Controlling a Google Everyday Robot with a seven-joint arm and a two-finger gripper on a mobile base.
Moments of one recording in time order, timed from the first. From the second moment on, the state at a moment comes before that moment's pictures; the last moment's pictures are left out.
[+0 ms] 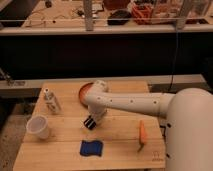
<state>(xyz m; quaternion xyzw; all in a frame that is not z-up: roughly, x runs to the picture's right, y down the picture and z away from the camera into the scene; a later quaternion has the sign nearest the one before) -0.048 0.185 0.839 -0.31 -0.14 -0.34 0.88</state>
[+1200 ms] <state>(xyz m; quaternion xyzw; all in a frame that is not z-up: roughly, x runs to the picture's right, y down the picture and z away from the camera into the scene) -0.109 0.176 0.846 -0.30 -0.14 -0.38 0.86</state>
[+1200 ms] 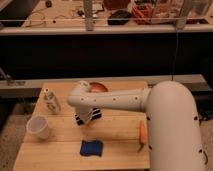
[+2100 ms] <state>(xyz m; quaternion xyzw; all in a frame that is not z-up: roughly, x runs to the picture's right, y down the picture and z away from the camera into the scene) -0.114 0.169 0.852 -0.29 -0.14 -0.38 0.87</state>
